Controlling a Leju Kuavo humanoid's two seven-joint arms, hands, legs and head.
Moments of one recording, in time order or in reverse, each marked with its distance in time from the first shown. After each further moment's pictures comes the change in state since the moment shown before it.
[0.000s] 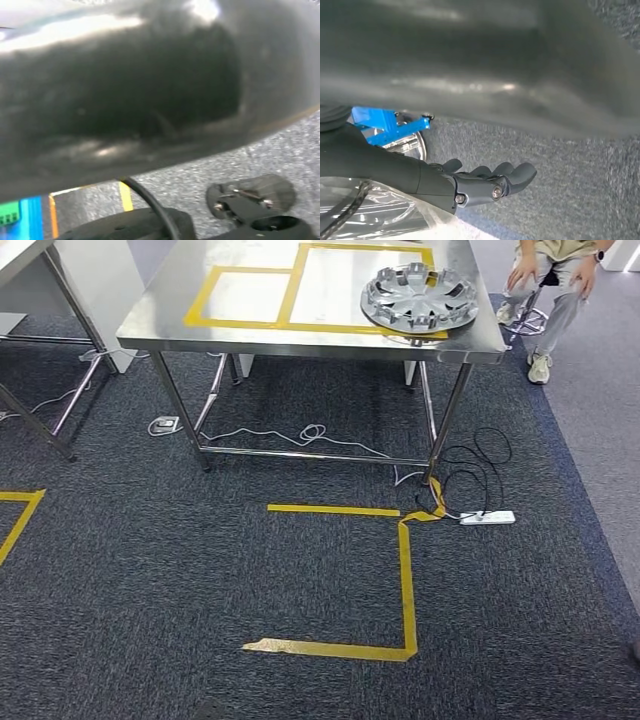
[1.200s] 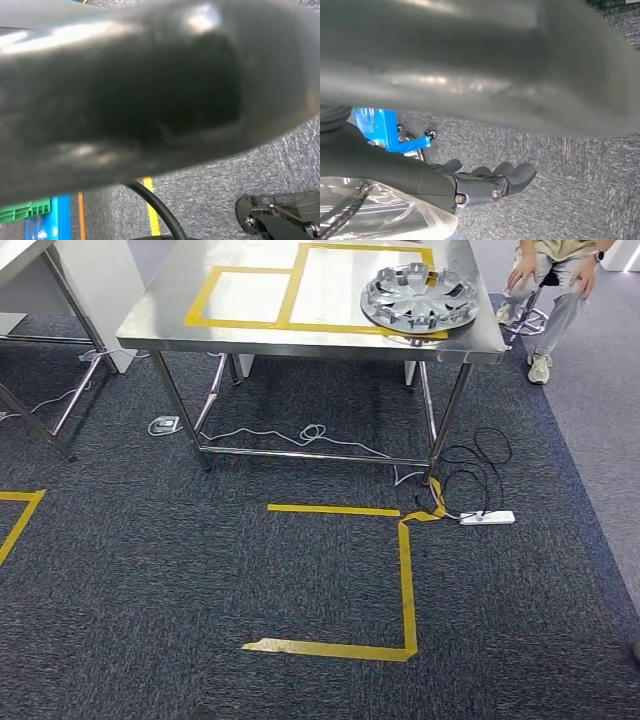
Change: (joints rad) left arm 0.009 0.016 0.003 0.000 0.011 0.025 0.107; right arm -0.007 -0.014 0.053 0.077 -0.026 0.064 0.047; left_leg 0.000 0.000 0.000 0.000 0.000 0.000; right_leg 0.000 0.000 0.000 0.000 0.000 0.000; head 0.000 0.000
